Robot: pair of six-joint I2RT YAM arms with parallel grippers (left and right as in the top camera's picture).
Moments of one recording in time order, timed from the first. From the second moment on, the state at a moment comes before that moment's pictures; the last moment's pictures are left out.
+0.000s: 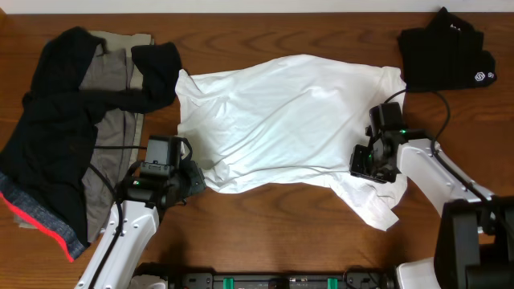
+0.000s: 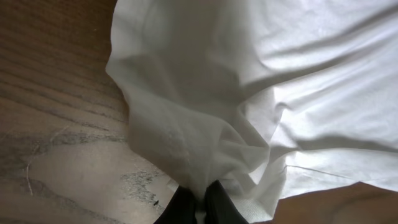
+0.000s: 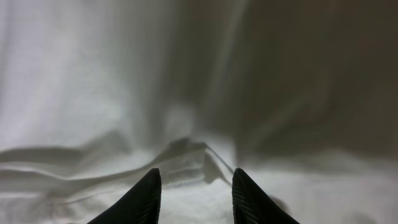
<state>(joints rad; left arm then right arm) -0.16 1.14 0.65 -0.68 0.13 -0.53 0.12 1.63 0.87 -0.72 -0.10 0.39</state>
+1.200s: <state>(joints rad) -0.16 1.14 0.65 -0.68 0.12 -0.52 0.12 1.45 0.89 -0.82 -0.10 0.37</state>
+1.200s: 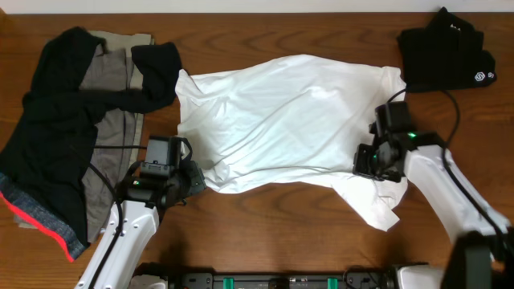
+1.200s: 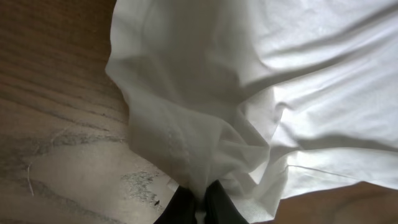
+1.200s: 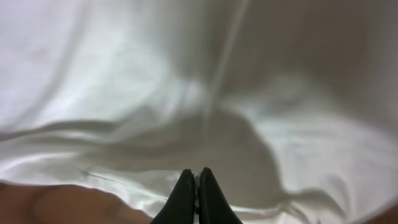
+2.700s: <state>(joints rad) -0.16 0.90 0.78 -0.88 -0.01 -0.47 0.05 1.07 1.04 -1.00 -0.05 0.30</state>
